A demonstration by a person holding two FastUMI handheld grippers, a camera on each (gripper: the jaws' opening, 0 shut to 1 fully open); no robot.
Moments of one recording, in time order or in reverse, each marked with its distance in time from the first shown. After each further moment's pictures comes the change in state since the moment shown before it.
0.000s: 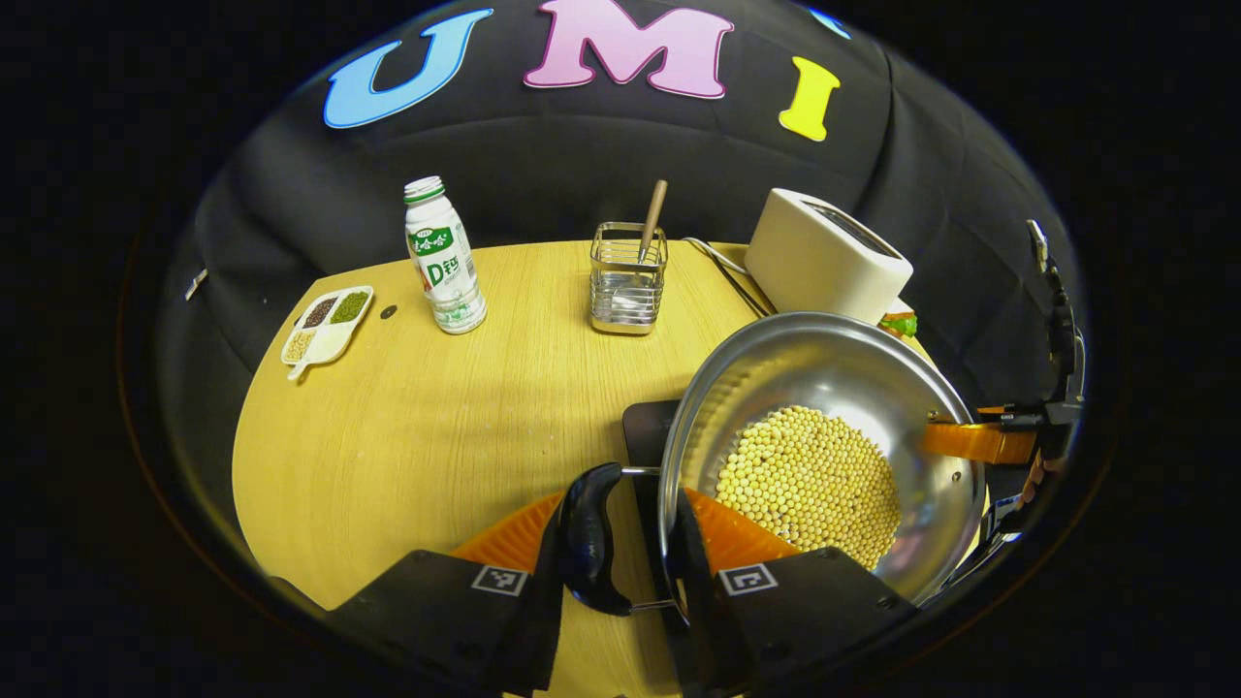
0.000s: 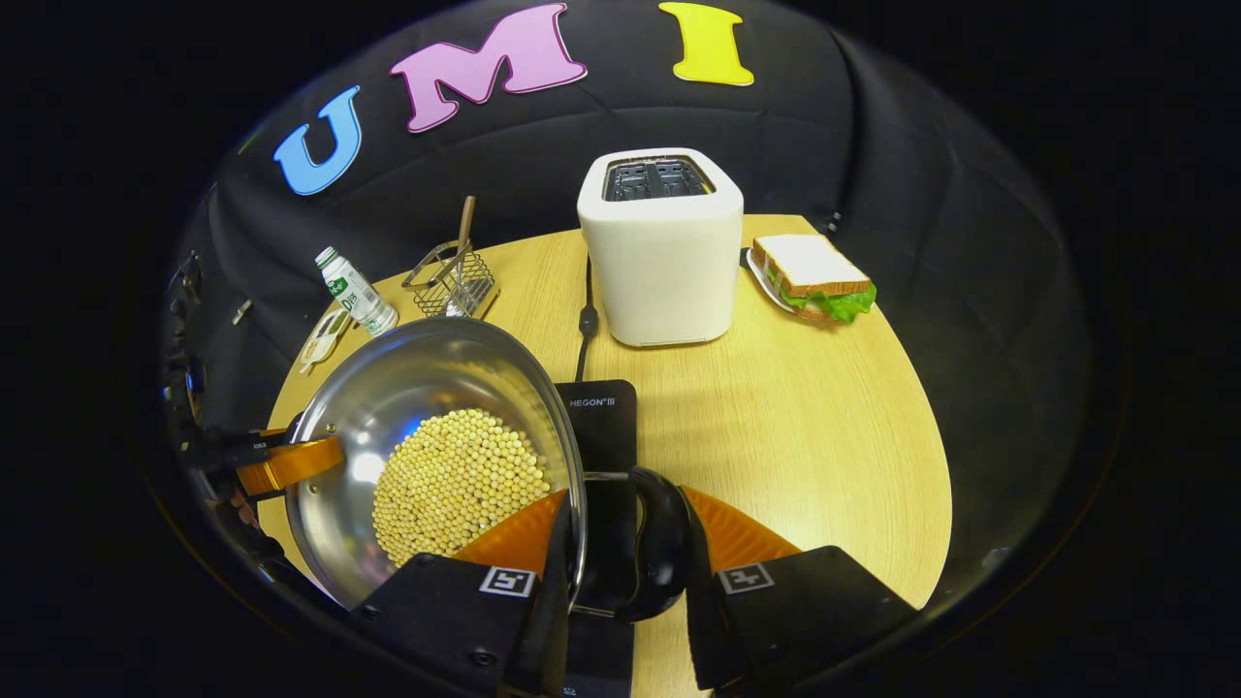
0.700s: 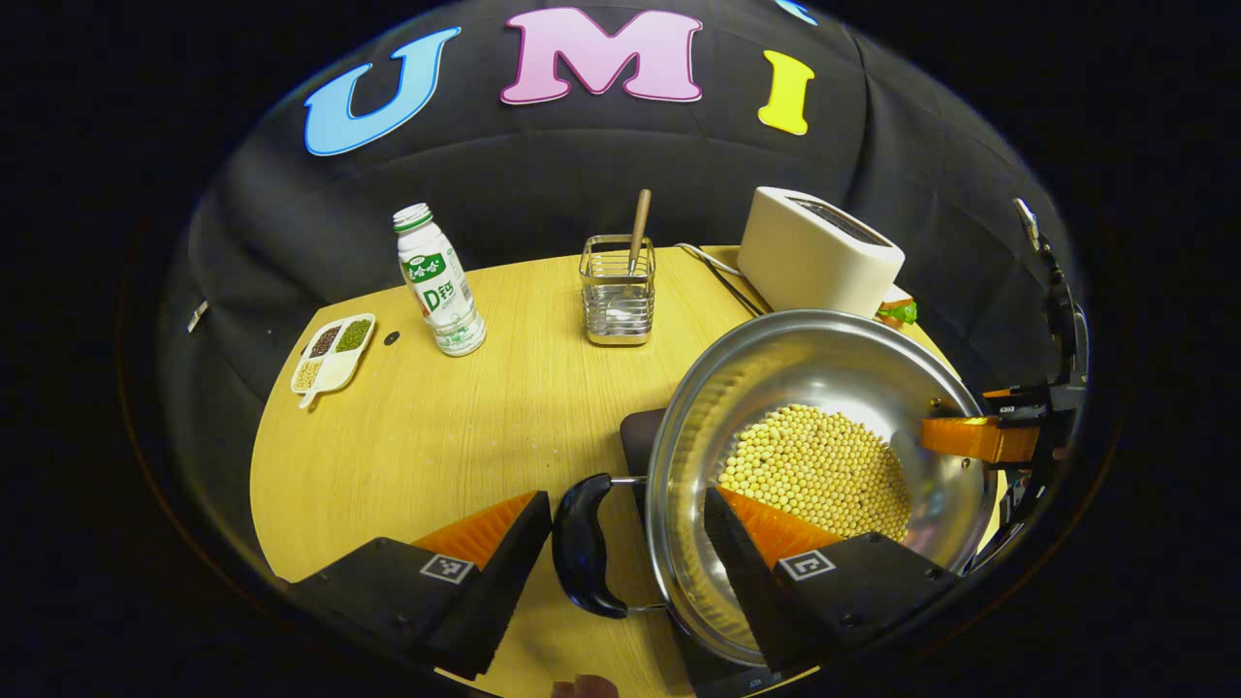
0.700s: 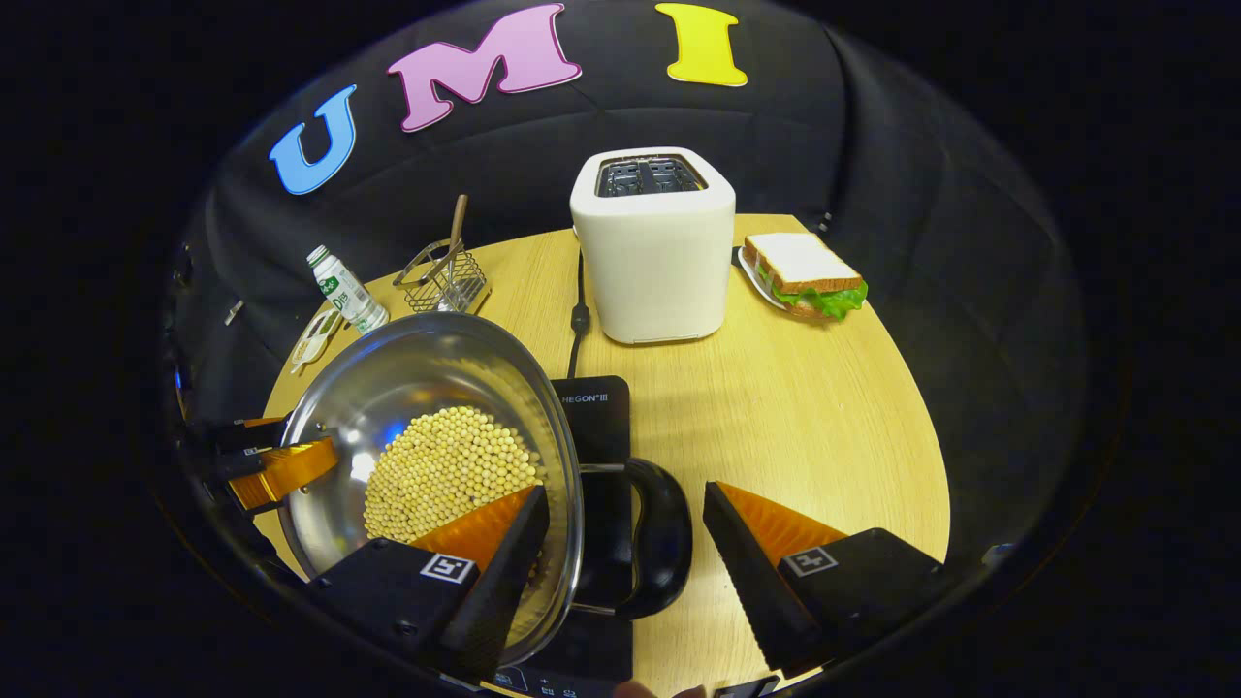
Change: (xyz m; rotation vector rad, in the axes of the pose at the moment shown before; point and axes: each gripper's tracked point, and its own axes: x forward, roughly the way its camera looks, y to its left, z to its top) left arm -0.002 -0.007 0.006 0.082 -0.040 0.027; right arm -0.001 -0.004 -0.003 -0.003 -0.016 -0.039
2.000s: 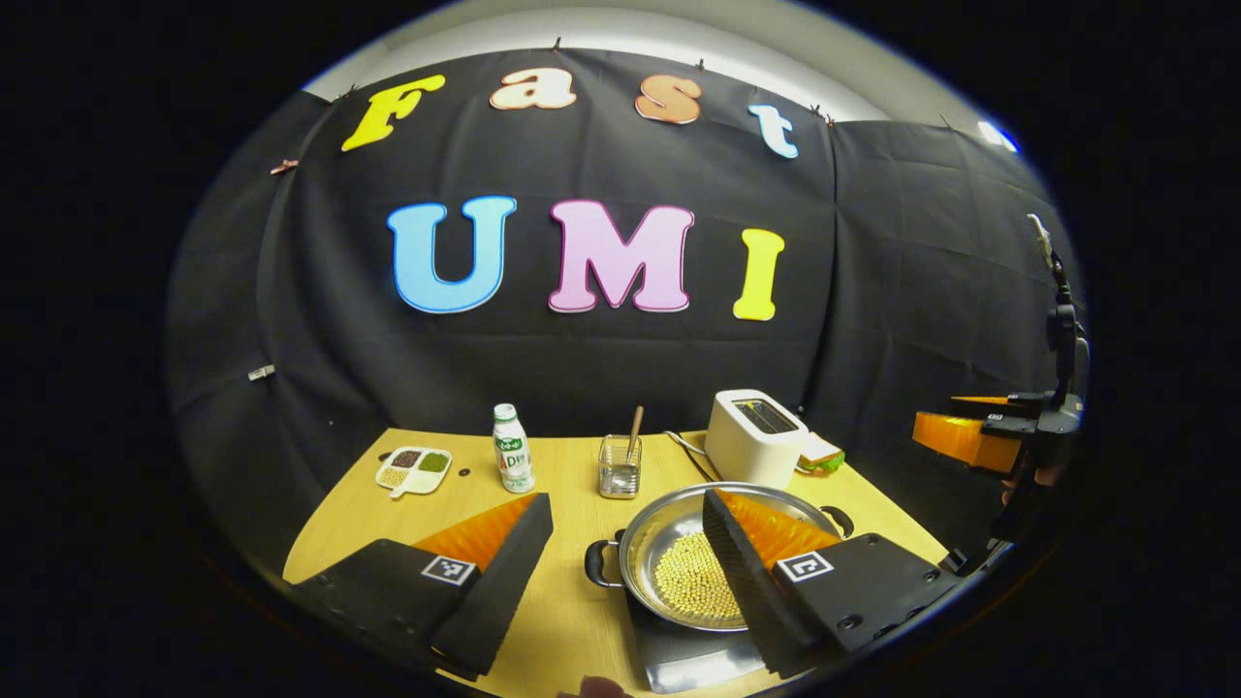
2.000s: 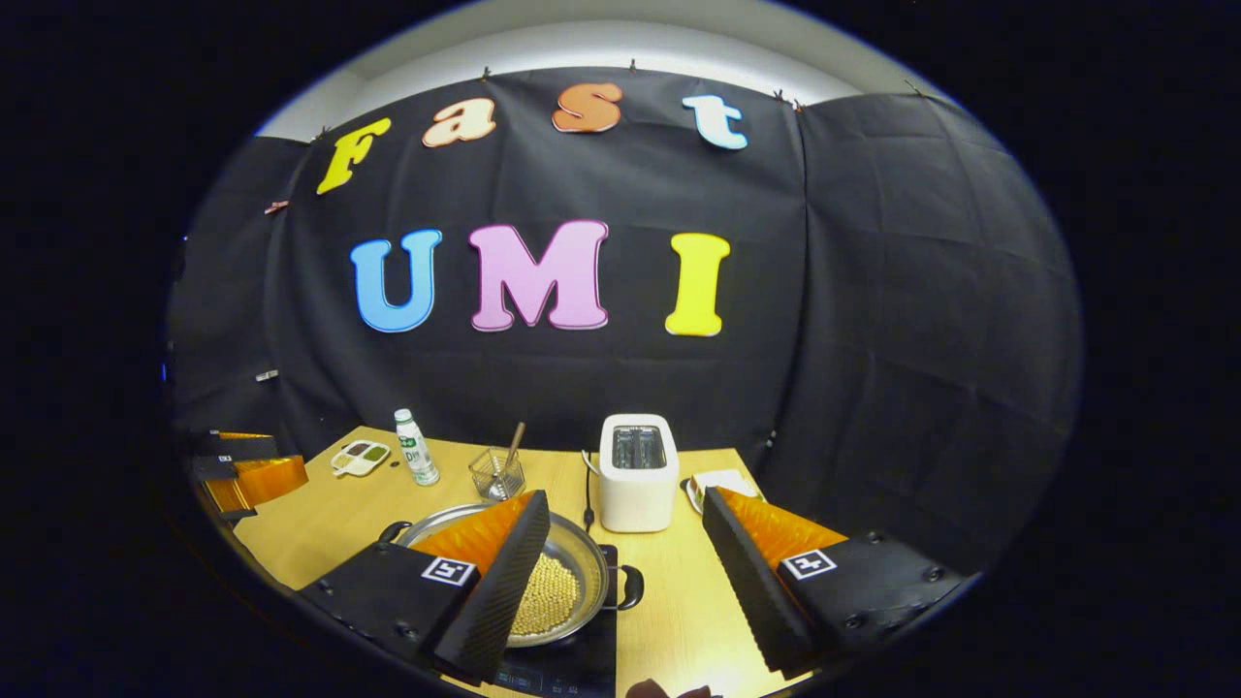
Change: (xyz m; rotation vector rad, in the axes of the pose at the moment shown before) left arm -0.250 -0.014 0.075 -0.029 -0.572 0.060; right arm -0.269 0.032 0.109 -0.126 -0.703 -0.050
